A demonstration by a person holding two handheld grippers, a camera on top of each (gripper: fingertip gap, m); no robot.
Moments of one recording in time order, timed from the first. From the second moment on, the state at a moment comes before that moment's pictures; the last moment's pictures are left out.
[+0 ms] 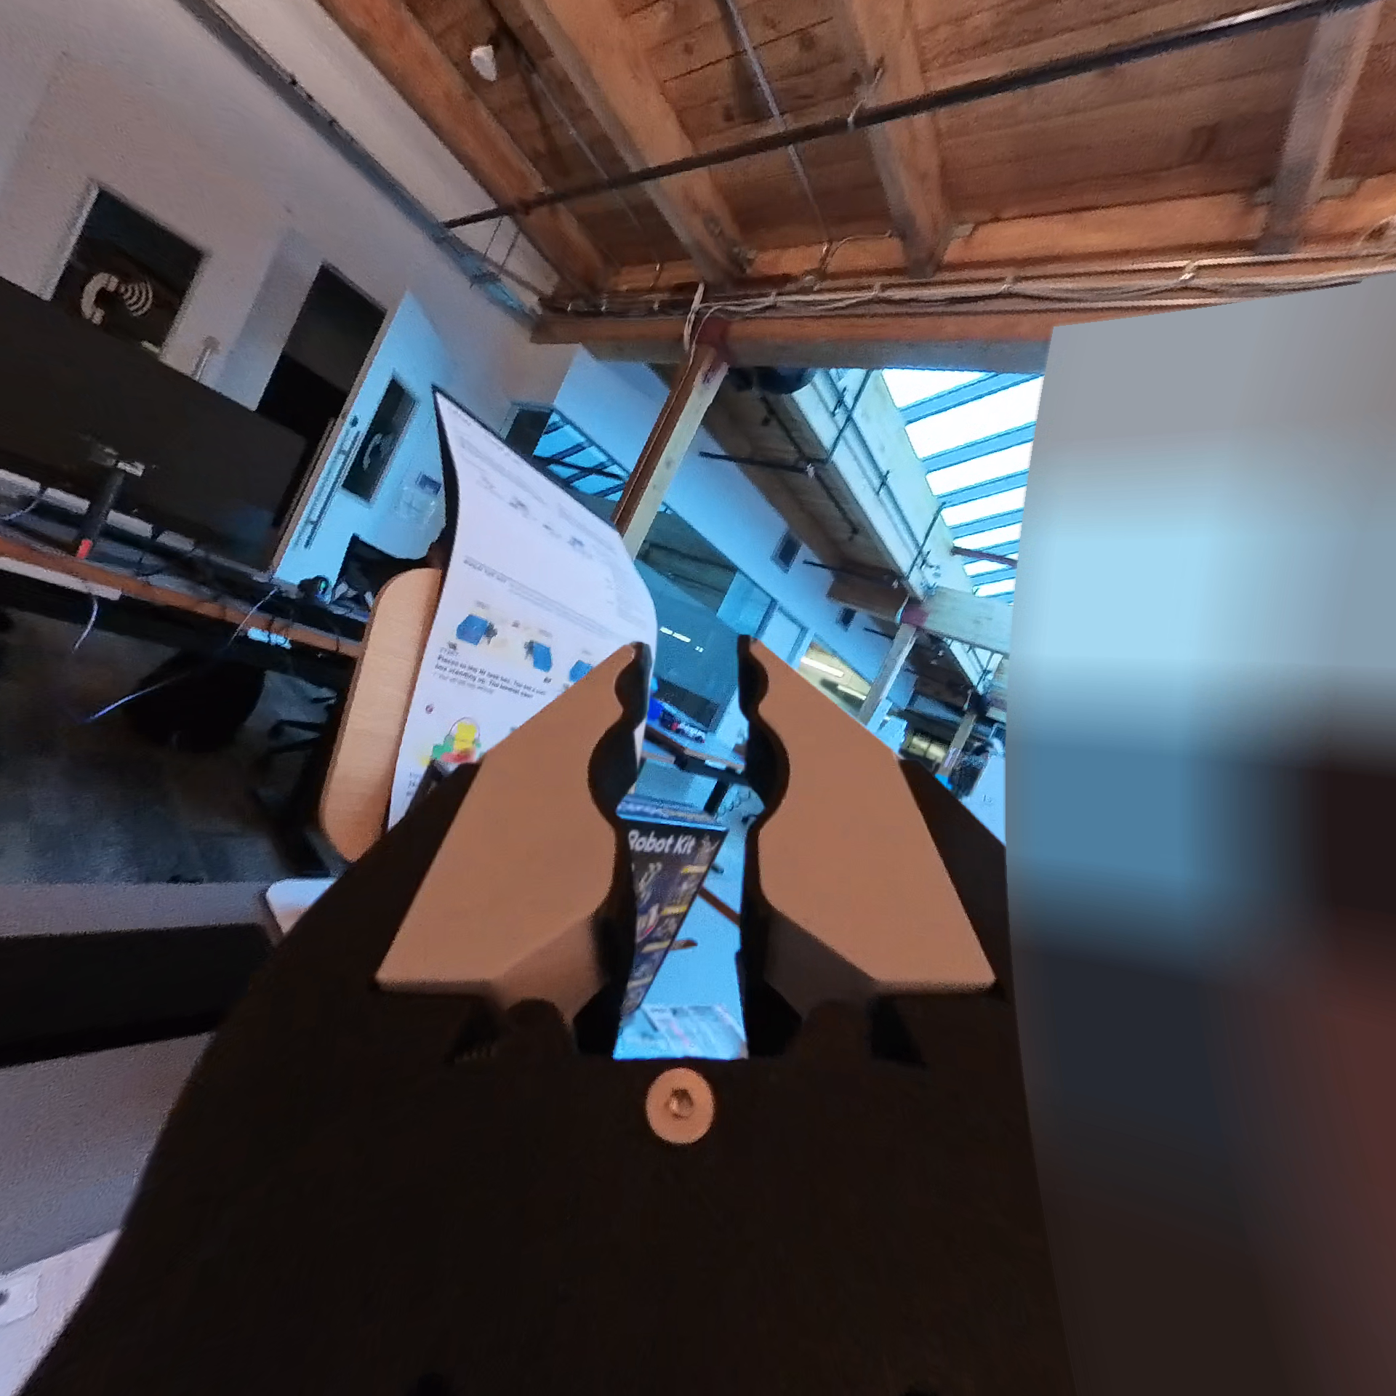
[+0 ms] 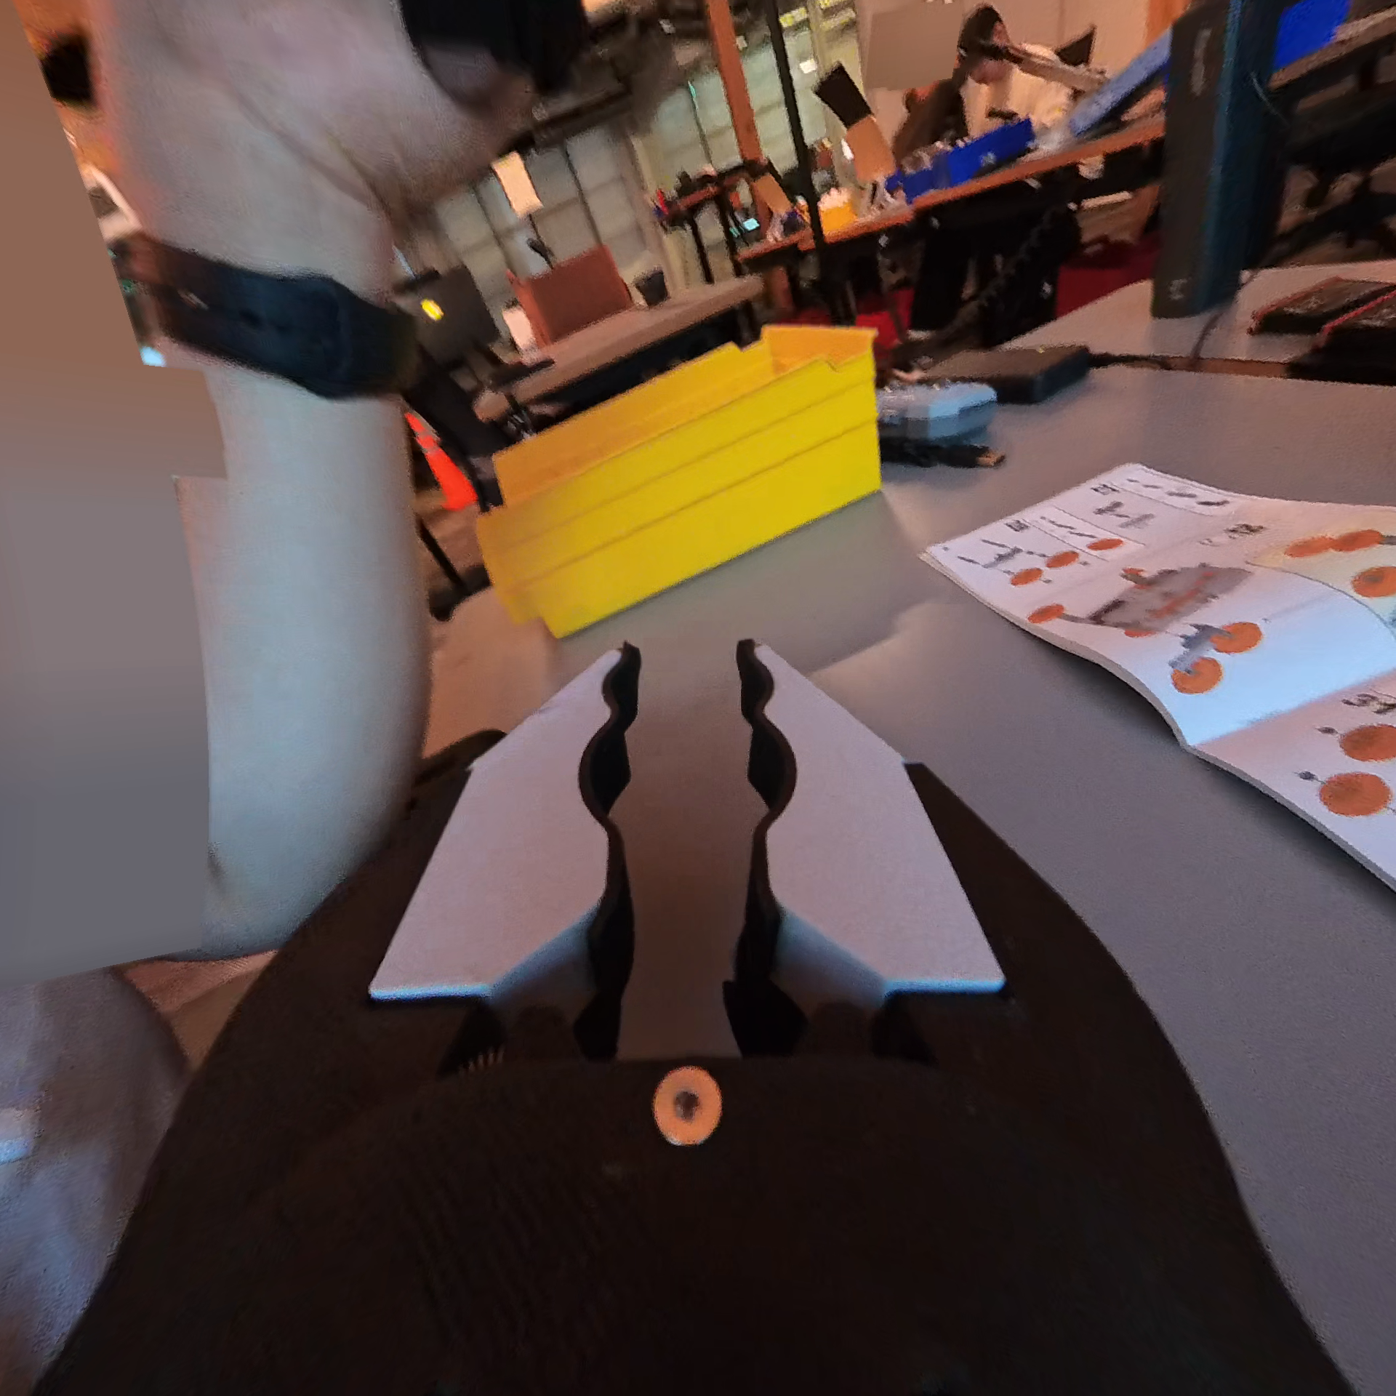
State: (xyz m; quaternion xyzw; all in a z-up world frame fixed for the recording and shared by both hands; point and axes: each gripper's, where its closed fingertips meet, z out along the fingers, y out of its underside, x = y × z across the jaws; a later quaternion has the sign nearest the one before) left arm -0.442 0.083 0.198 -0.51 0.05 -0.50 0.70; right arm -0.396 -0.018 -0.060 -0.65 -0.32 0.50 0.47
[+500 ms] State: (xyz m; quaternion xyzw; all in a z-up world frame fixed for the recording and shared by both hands) left arm -0.462 0.100 0.185 -0.53 0.01 -0.50 0.69; right arm -0.397 -0.028 -0.081 -0.67 -0.34 0.53 0.39
